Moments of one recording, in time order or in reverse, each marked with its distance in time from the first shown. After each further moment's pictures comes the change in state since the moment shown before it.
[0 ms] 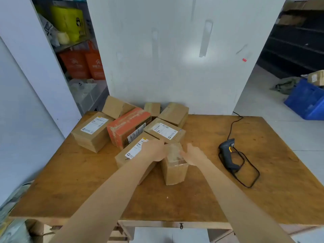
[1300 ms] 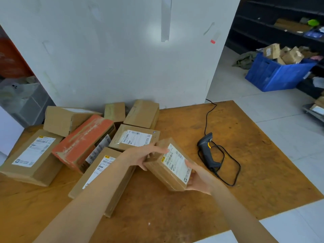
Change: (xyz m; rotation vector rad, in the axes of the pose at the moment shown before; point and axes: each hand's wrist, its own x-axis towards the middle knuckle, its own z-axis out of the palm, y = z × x) left_hand 0.133 0.023 0.015 -0.974 -0.762 -0.116; right_hand 0.028 0.127 0.020 1.674 -0.410 0.316
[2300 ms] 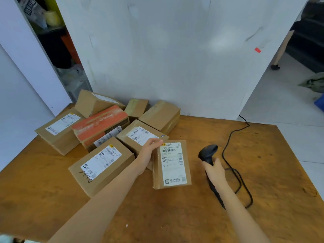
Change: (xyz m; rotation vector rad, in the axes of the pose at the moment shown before) left_hand 0.037 0.000 0.056 -0.535 0.666 0.424; right_hand 0.058 -0.093 -0.053 -0.905 0.469 -0.322
